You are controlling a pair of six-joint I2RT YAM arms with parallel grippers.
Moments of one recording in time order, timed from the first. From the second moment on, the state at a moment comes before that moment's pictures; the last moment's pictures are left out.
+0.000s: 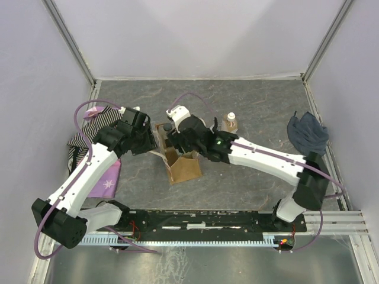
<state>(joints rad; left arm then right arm) -0.45 1.15 1.14 -0.97 -0.12 -0.66 1.04 1.63 1.36 -0.36 0.33 0.16</state>
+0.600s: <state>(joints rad) -0.45 1.15 1.14 -0.96 -0.10 -0.66 0.89 1.47 1.59 -0.52 0.40 0.05</state>
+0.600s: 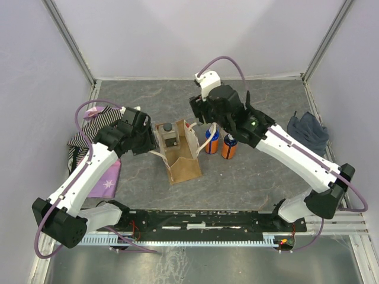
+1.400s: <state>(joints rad) -0.45 1.16 1.12 -0.94 -0.09 -0.66 0.43 1.29 1.31 -0.53 0.40 0.05</state>
